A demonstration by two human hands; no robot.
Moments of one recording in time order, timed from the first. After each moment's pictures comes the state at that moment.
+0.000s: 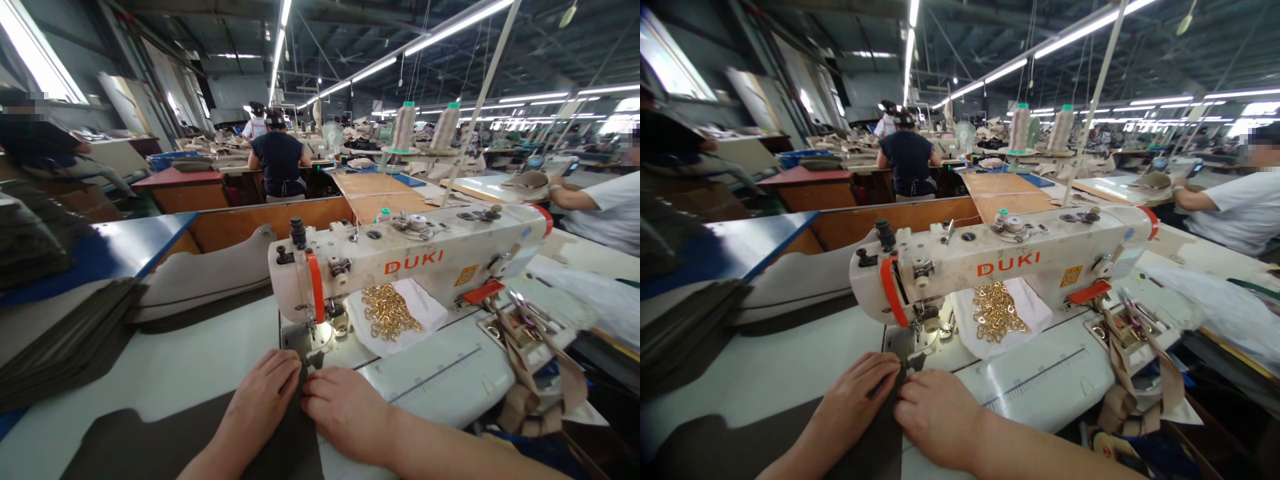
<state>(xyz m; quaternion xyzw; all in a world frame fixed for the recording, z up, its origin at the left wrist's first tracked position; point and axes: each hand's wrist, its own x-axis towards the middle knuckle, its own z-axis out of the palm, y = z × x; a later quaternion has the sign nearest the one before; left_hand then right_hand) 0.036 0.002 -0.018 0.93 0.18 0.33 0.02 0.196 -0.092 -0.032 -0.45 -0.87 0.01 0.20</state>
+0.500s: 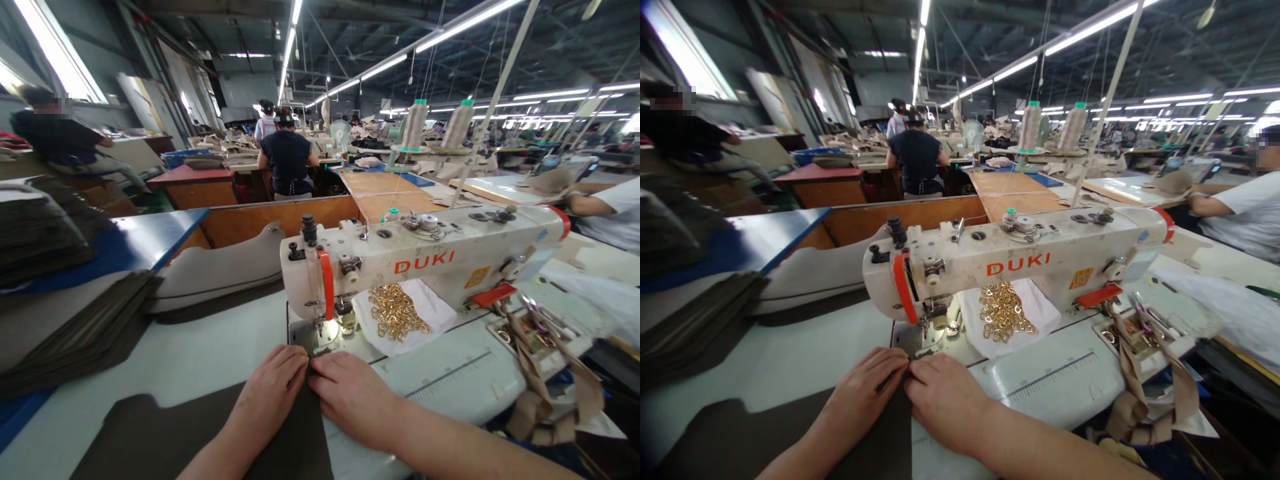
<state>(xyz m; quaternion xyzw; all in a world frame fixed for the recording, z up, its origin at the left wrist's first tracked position) 0.035 -0.001 -0.019 0.93 0.19 0.32 0.04 0.198 -0.086 -0.018 -0.50 -0.85 0.00 0.19</state>
